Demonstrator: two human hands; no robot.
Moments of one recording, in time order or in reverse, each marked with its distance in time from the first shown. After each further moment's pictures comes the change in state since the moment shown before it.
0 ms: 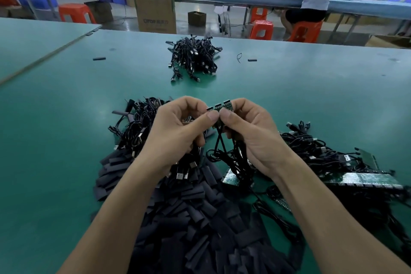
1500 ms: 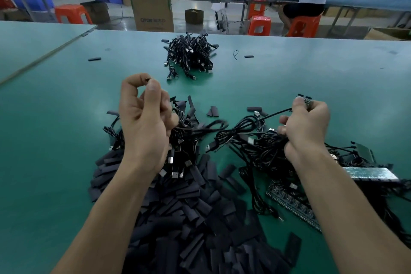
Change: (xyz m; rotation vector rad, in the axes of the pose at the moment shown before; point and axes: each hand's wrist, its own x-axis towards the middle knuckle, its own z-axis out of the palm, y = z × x) left_hand 0.005 0.004 -0.001 -0.374 0.295 0.210; right_hand 0.007 -0.013 -0.061 -0.183 0.984 0.058
